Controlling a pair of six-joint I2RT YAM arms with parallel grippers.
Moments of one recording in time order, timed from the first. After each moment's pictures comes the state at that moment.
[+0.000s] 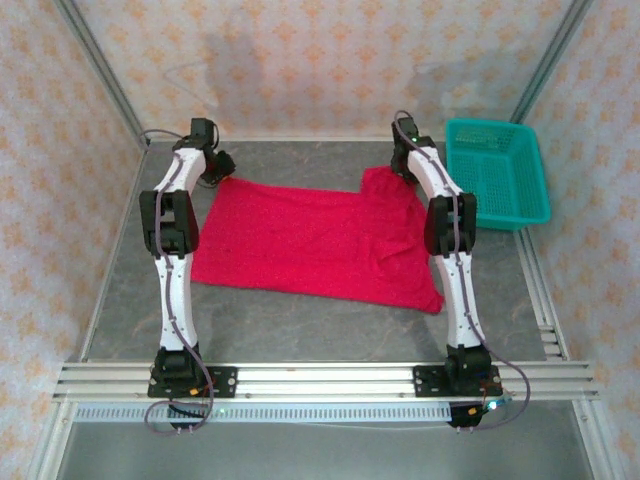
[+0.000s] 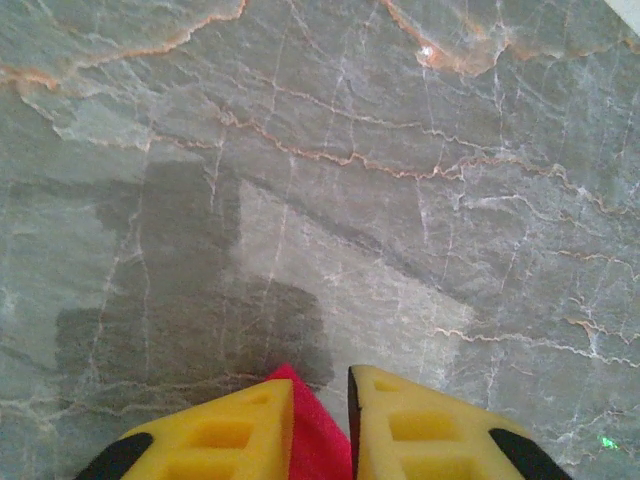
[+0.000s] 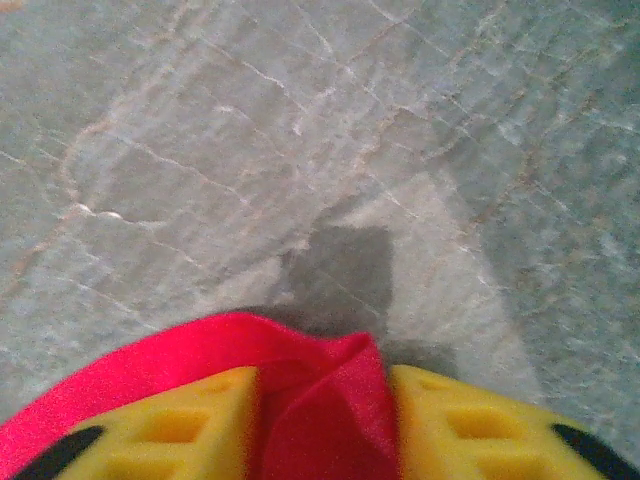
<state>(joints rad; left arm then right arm) 0.11 2.51 2.21 -0.76 0.13 -0.56 0.15 2.66 2.46 -0.89 0.27 0.57</state>
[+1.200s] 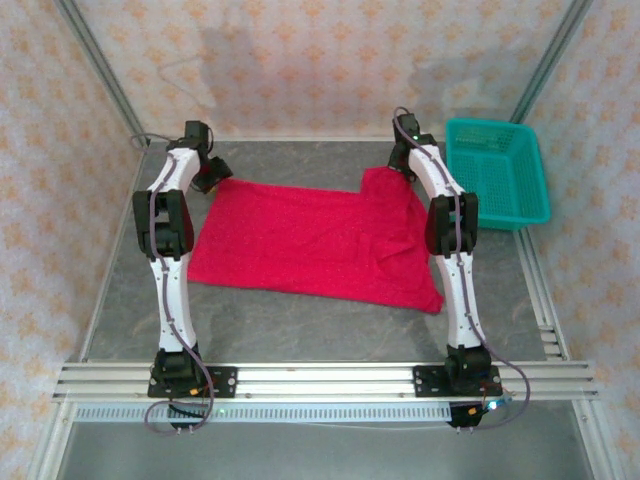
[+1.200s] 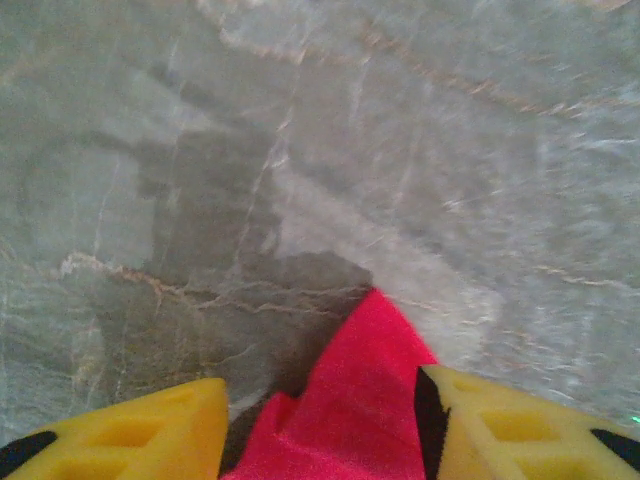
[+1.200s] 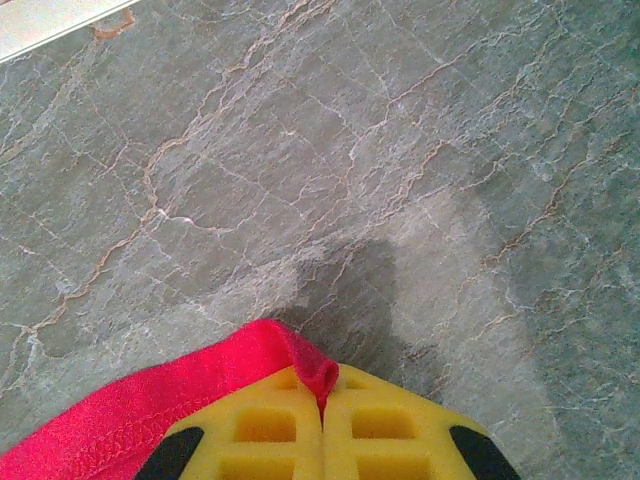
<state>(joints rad) 0.13 2.45 2.12 -0.84 0.09 -0.56 0.15 2.63 2.45 -0.87 0.24 0.51</state>
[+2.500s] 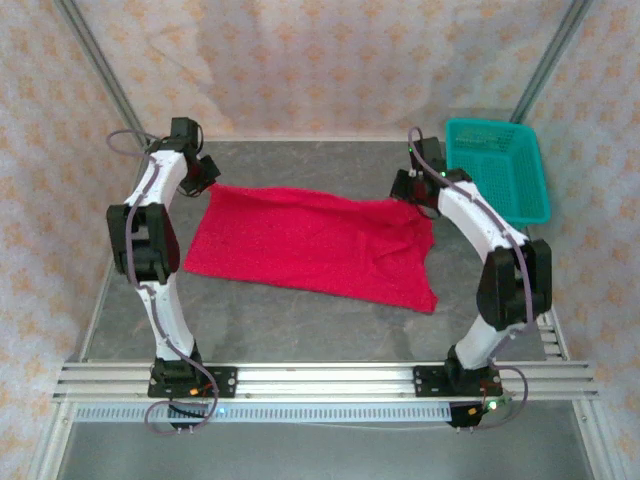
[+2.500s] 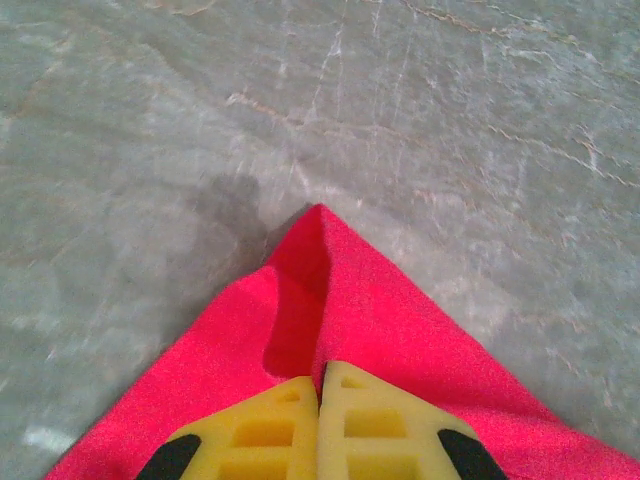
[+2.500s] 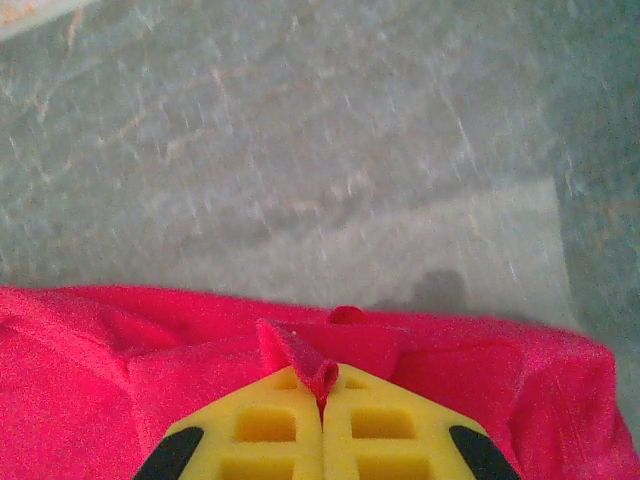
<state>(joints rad) 0.12 2.03 1.76 -0.85 0.04 -0.54 0.24 1.64 1.33 -0.61 0.00 0.48</state>
